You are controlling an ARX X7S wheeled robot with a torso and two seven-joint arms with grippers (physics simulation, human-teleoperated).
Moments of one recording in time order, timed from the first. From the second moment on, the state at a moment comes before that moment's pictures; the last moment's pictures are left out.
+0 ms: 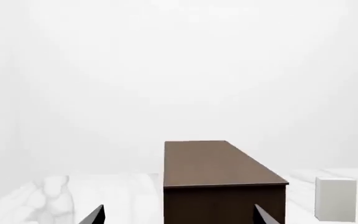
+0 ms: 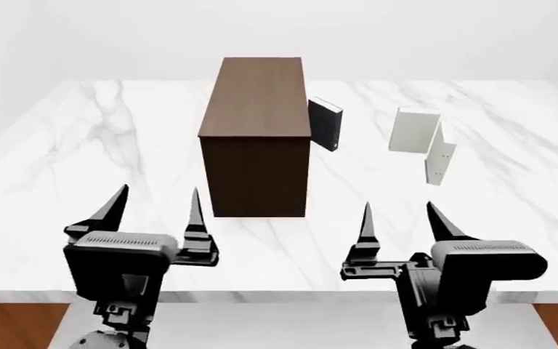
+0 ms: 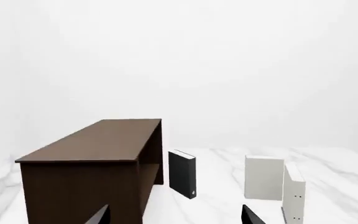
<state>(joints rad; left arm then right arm) -0.12 -0.11 0.04 0.39 -0.12 -0.20 -0.02 0.06 0.11 -0.03 -0.51 0.14 0.36 0.06</state>
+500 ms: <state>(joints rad) -0.28 -0.19 0.00 0.73 -0.20 -0.49 -0.07 0.26 0.18 0.06 -0.94 0.35 0.78 0.11</state>
